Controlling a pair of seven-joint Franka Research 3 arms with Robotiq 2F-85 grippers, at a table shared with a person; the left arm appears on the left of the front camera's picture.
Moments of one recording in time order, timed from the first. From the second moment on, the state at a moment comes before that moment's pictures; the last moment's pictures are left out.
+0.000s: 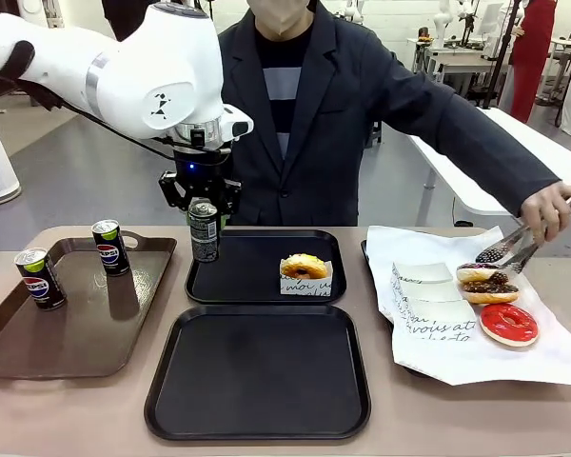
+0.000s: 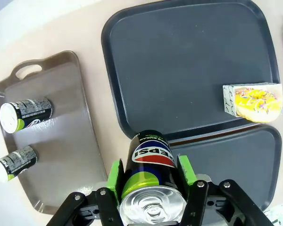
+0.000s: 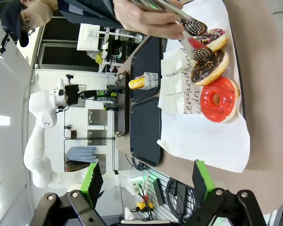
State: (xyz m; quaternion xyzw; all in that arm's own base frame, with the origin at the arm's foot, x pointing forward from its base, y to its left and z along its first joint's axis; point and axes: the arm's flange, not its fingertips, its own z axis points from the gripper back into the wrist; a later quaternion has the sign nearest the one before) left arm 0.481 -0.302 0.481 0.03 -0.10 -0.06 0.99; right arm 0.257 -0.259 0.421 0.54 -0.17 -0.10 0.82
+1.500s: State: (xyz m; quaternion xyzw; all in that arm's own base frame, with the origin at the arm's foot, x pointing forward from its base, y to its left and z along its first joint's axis) left arm 0.401 -0.177 0.555 -0.08 -0.09 -0.14 0.98; right arm 0.257 -0.258 0.421 0.54 -0.17 -0.10 0.82
